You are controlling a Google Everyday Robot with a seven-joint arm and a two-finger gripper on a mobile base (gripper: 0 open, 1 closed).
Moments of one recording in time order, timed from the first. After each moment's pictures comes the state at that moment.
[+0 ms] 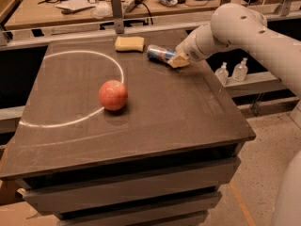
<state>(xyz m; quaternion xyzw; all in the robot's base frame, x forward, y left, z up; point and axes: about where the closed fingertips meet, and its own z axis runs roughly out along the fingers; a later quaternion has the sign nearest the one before) 0.761 -0.106 0.857 -0.50 0.76 0.00 0.42</state>
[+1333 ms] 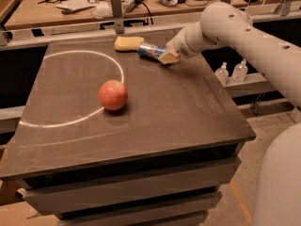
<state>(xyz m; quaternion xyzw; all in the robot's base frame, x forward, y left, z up) 0.782 -0.072 0.860 -0.50 0.75 0.03 0.44</state>
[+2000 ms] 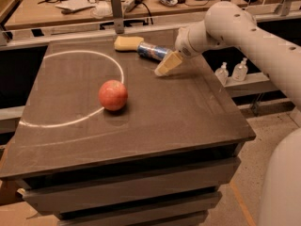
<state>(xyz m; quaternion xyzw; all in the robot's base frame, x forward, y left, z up) 0.777 -0.073 0.864 -0.50 0.74 0.04 0.44</state>
